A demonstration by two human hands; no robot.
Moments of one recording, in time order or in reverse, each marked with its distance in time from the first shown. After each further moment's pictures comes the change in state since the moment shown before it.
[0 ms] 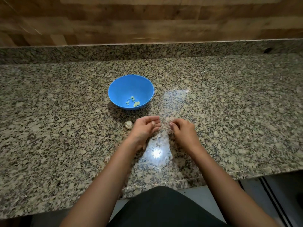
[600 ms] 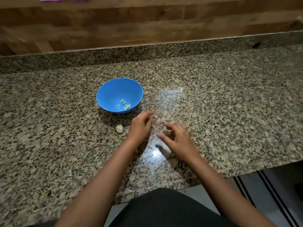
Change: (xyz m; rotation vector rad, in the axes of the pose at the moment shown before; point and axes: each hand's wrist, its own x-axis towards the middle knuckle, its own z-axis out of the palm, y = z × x) left_hand 0.023 -0.004 0.013 0.843 0.112 0.480; right_hand -0.021 0.024 -0.004 0.017 -0.104 -0.070
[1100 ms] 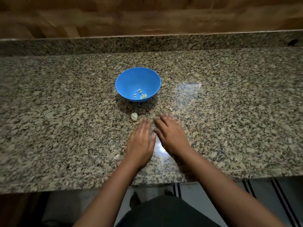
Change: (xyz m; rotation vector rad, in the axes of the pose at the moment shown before) left_hand -0.087 -0.046 0.006 0.464 -0.011 -0.030; right_hand 0.025 -0.004 0.053 -0.437 -0.101 -0.359
